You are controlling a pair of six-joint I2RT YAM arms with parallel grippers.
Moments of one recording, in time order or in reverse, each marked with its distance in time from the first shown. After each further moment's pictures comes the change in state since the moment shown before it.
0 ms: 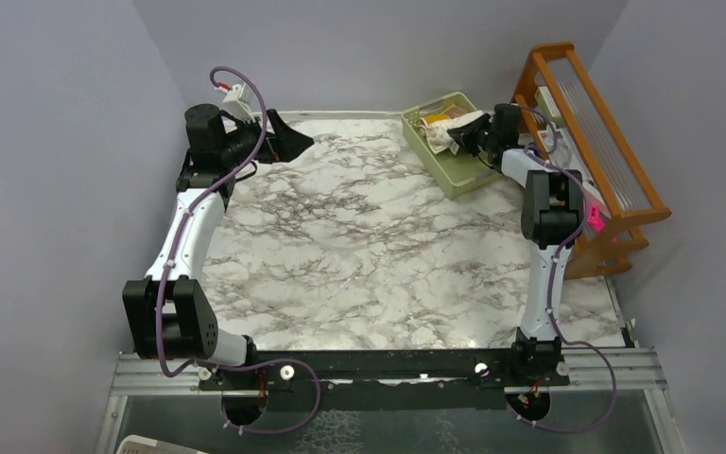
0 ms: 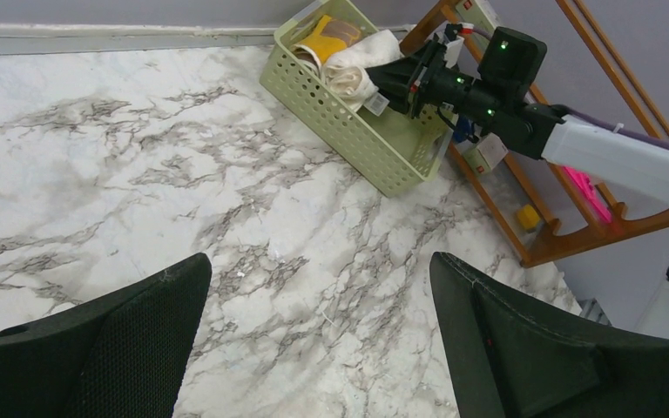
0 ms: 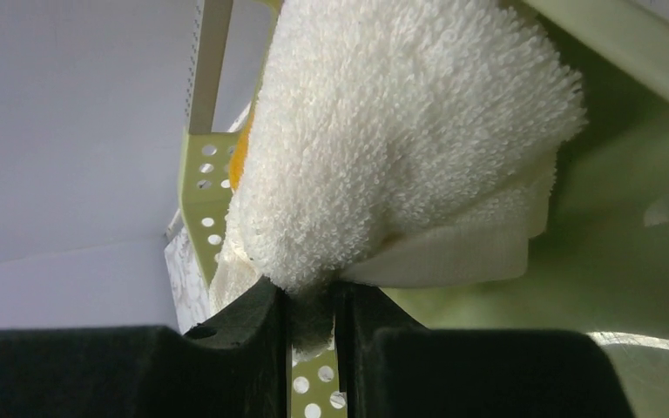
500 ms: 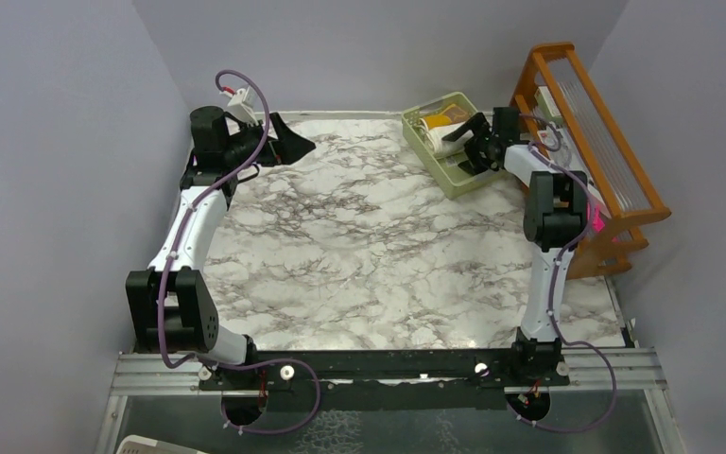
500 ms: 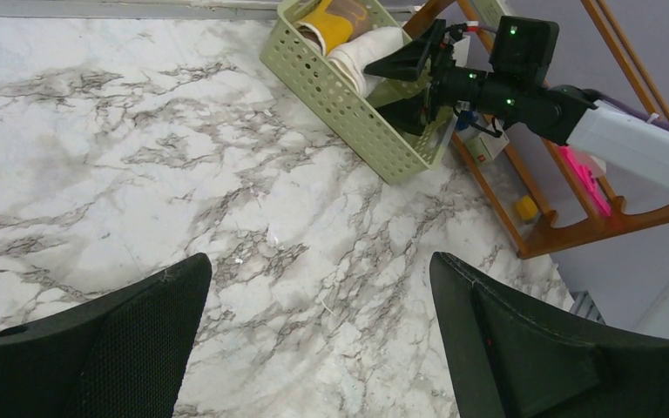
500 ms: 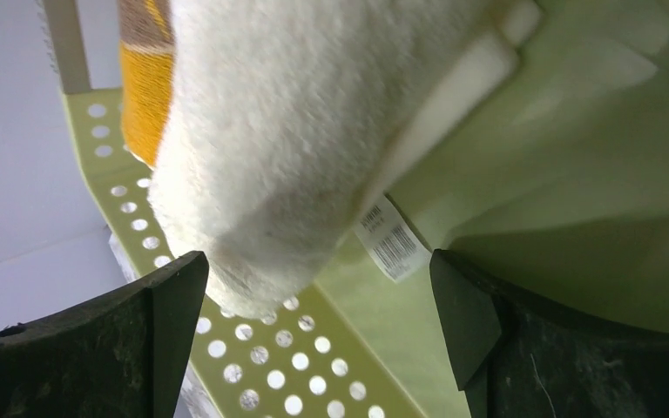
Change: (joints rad) left arm 0.000 0.038 -0.012 -0.001 0.016 -0.005; right arm 0.000 -0.017 0.053 -0.307 0.022 -0.041
